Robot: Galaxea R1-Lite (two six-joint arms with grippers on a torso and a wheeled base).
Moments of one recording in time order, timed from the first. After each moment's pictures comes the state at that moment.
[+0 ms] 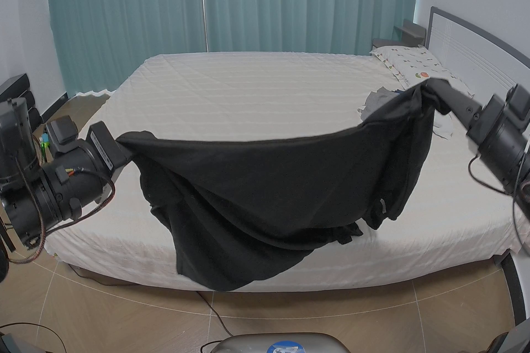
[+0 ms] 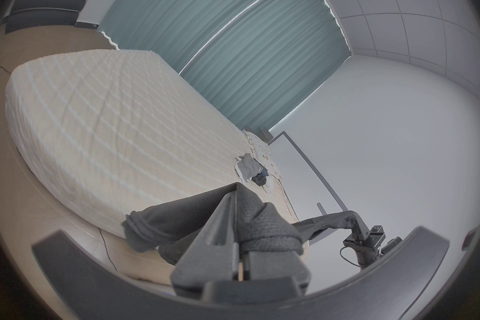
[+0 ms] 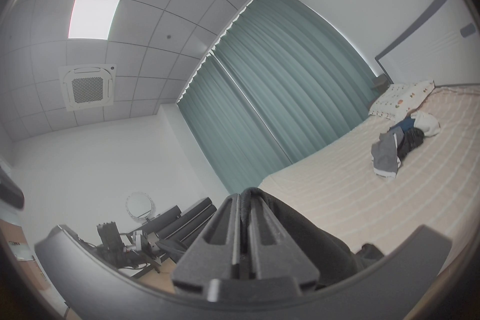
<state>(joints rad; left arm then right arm) -0.44 1.32 -0.63 -0.59 -0.02 -0.80 0.57 1.33 -0.54 -1.07 -0.05 0.53</state>
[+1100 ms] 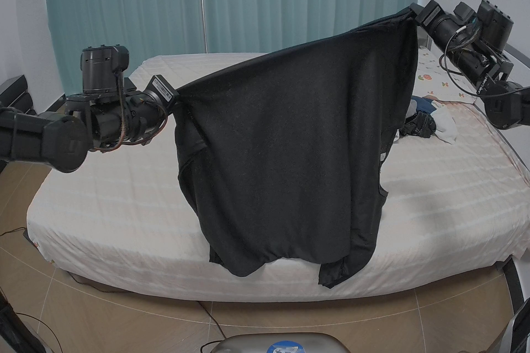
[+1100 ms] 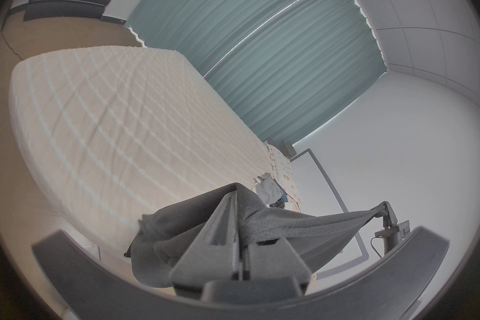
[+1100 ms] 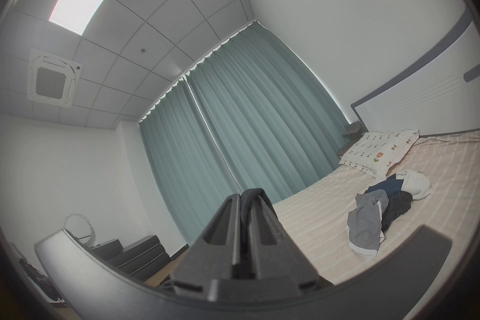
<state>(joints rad) -0.28 1.82 -1.22 -0.36 -0.04 -0.89 0.20 1.87 -1.47 -0.77 -0.04 0.51</state>
